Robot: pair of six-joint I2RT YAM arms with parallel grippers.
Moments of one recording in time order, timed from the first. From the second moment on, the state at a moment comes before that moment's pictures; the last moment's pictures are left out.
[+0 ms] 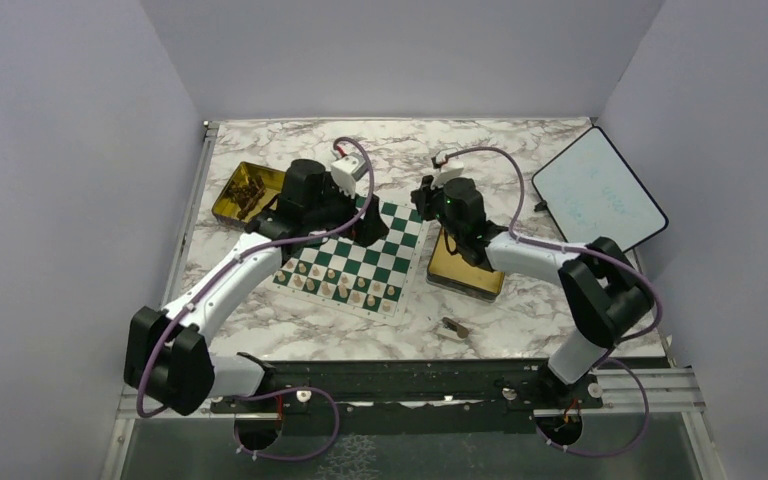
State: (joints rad) left arm -0.46 1.35 1.02 -0.23 0.49 -0.07; right arm 0.64 1.63 0.92 0.51 0.17 0.21
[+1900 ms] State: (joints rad) left arm -0.41 0.99 0.80 -0.29 0.09 -0.09; right arm 0.64 1.96 0.98 0.59 0.32 0.16
